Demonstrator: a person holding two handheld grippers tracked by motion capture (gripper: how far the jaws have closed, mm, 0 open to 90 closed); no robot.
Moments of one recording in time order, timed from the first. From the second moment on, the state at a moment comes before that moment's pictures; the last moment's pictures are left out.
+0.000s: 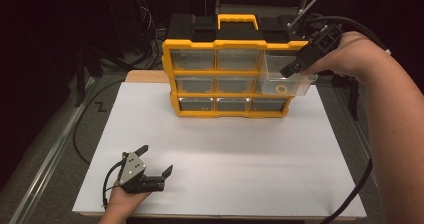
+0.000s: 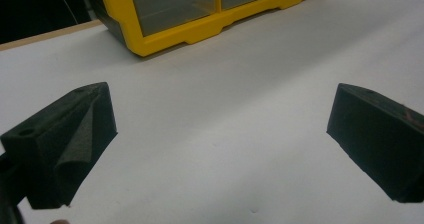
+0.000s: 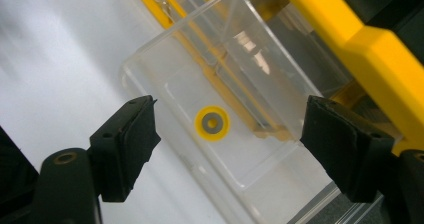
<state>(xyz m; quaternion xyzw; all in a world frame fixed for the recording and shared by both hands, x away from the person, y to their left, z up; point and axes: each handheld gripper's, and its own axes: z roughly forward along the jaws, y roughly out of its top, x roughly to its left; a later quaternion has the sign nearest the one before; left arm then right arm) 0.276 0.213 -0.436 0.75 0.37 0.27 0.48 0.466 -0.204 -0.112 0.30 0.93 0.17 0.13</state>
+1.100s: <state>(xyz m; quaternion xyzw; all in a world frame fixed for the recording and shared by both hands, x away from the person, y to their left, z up) 0.275 0.212 -0.435 0.75 0.36 0.28 0.49 0.396 -0.221 -0.128 0.29 0.93 0.18 0.14</state>
